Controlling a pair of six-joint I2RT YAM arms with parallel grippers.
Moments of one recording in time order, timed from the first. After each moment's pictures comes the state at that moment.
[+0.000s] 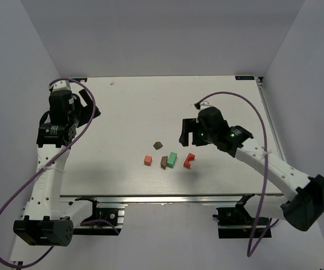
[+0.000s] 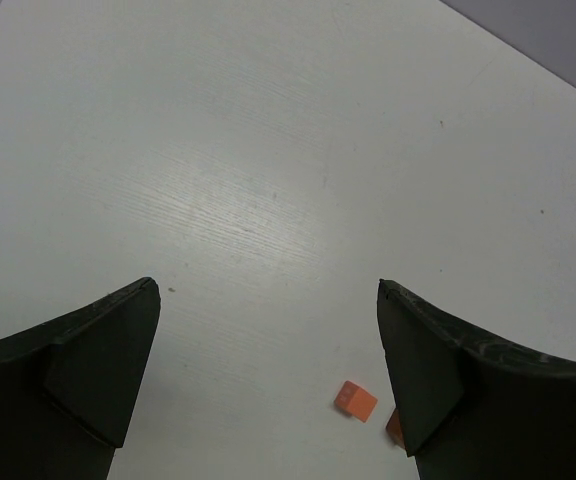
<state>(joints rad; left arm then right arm) -0.03 1.08 1.30 -0.75 -0.13 -0.44 0.70 1.17 1.08 -0.58 0.05 0.44</state>
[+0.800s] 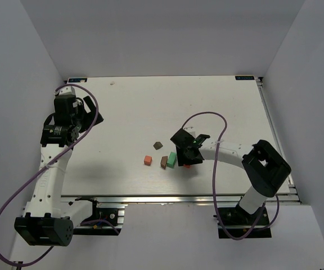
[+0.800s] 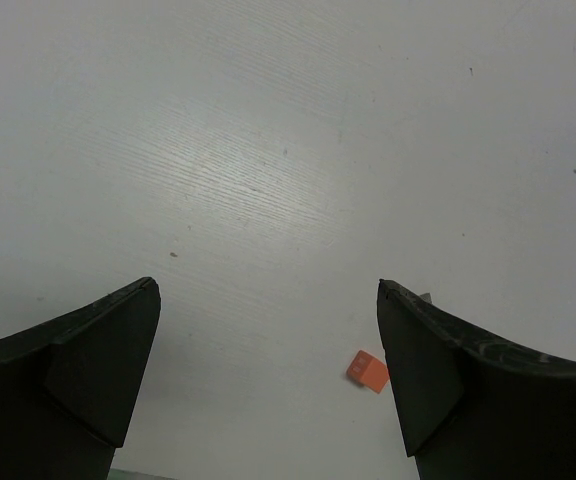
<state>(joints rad) -0.03 1.08 1.22 -0.78 -0.11 -0.45 0.86 1.63 0.97 -0.58 0.28 0.62</state>
